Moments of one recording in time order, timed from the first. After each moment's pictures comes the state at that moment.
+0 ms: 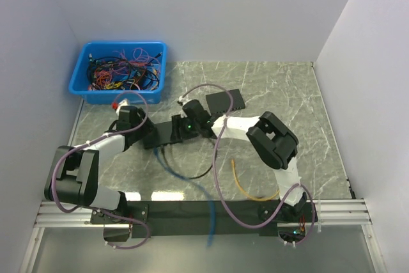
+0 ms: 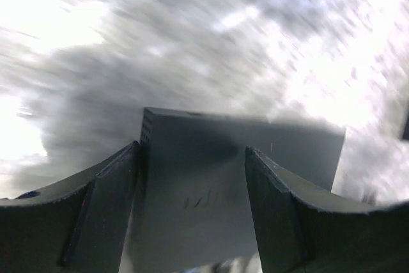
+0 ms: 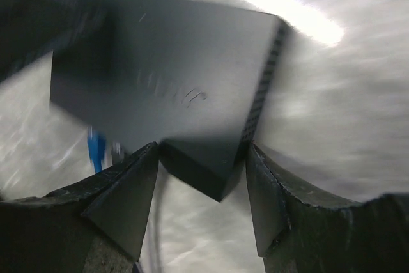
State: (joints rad) left arm -0.18 1.42 0.58 0.08 -0.04 -0.75; right arm 0.82 2.04 1.29 0.03 -0.18 0.53
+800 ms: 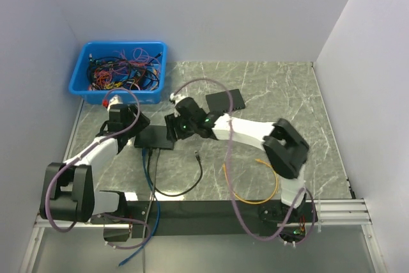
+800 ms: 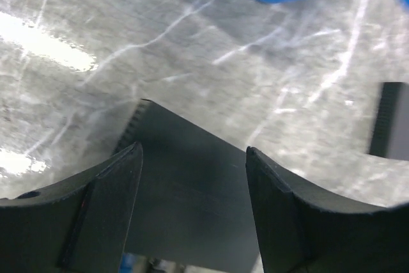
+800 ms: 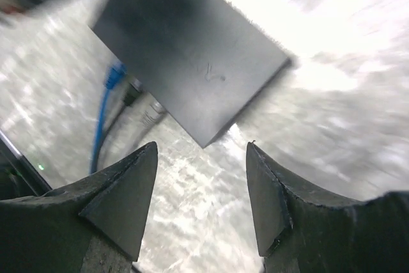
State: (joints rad) left arm -0.08 1.30 0.58 0.04 -0.03 -0.72; right arm 0.93 1.97 1.39 -0.19 -0.11 0.46
